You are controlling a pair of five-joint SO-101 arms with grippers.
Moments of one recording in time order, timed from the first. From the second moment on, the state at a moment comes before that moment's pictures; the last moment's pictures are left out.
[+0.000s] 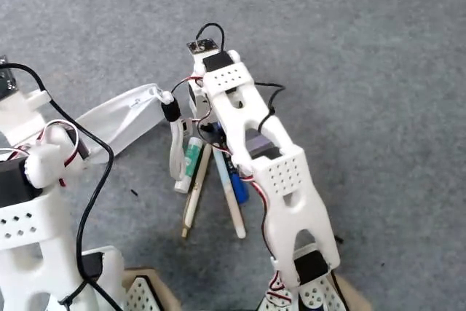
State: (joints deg) left arm -19.6 -44.9 20.3 96.0 15.5; right arm -23.8 55.8 -42.0 88.3 -5.8
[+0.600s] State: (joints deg) left arm -19.6 -44.9 20.3 96.0 15.5; right arm -23.5 60.6 -50.9 92.2 -4.4
